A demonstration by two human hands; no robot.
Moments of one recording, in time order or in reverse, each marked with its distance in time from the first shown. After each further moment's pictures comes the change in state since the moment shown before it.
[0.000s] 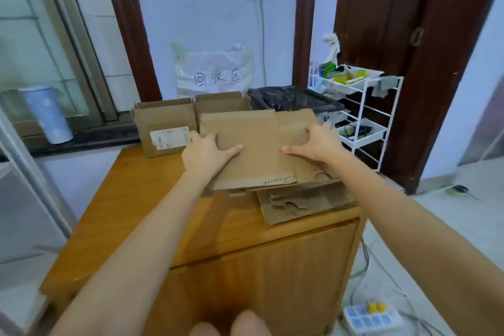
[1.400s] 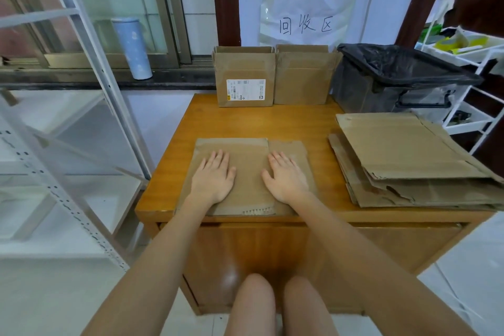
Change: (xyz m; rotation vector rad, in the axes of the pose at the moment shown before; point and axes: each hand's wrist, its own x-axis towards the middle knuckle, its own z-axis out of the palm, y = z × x) left_hand -0.060 -0.208 0.057 0.217 -0.349 -0.036; right_hand -0.056 -0.148 0.234 -0.118 -0.292 -0.481
